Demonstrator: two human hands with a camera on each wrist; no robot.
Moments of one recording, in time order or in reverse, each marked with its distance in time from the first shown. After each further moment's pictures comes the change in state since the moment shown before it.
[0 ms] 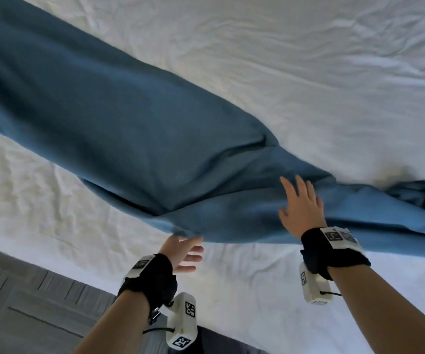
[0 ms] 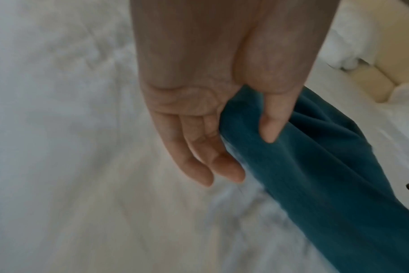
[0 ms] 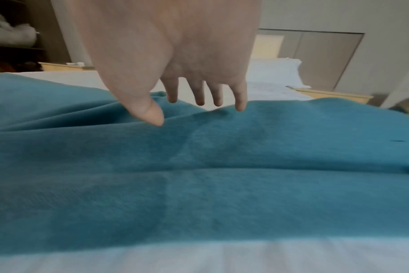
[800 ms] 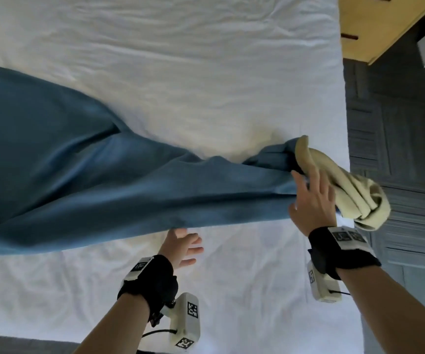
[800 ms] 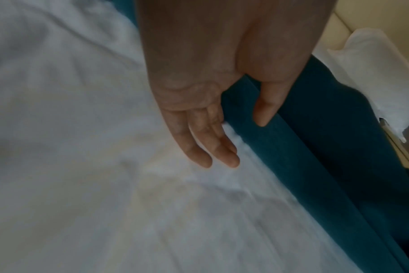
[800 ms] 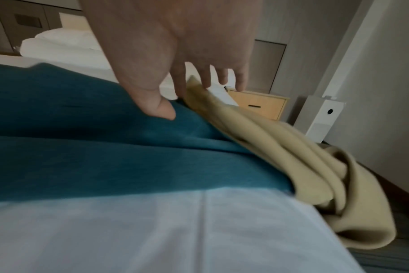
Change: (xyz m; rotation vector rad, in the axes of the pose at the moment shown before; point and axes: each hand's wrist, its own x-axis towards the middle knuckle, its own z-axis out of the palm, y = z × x) left_hand 0.010 0.003 0.332 0.096 -0.055 0.086; right_hand -0.046 0.343 -0.017 -0.025 0.169 0.206
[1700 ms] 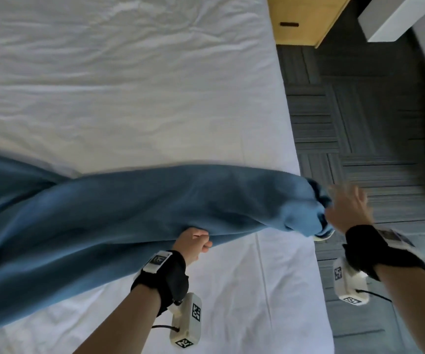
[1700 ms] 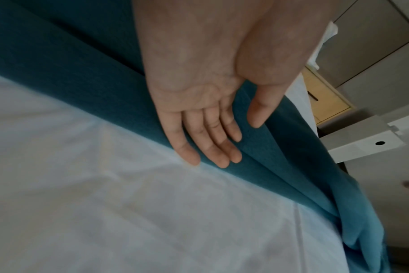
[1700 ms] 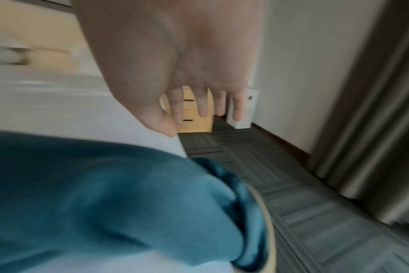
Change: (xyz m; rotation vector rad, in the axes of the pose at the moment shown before) left_hand 0.031 0.072 0.140 0.382 -0.120 0.064; right_hand 0.031 0.184 -0.032 0.161 -0.223 0.467
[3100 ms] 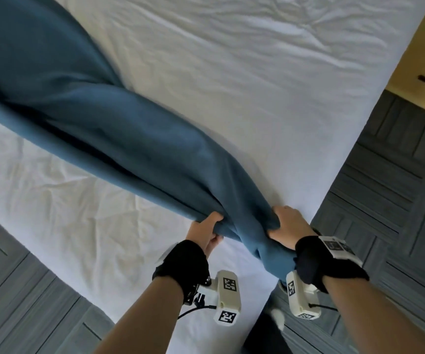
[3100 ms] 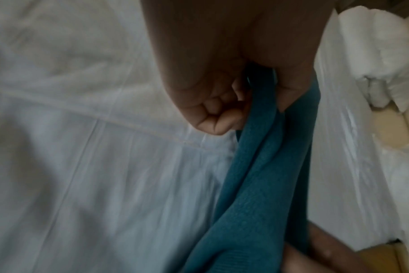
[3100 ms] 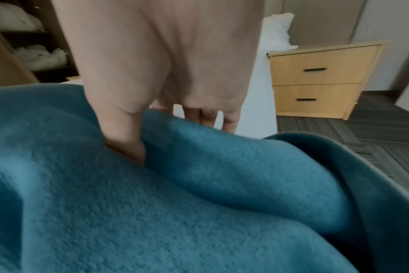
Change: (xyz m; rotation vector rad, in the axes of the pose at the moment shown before) left_hand 0.018 0.014 0.166 -1.314 0.437 0.080; right_hand 0.074 -0.035 0.022 -0.236 -0.476 -0.871
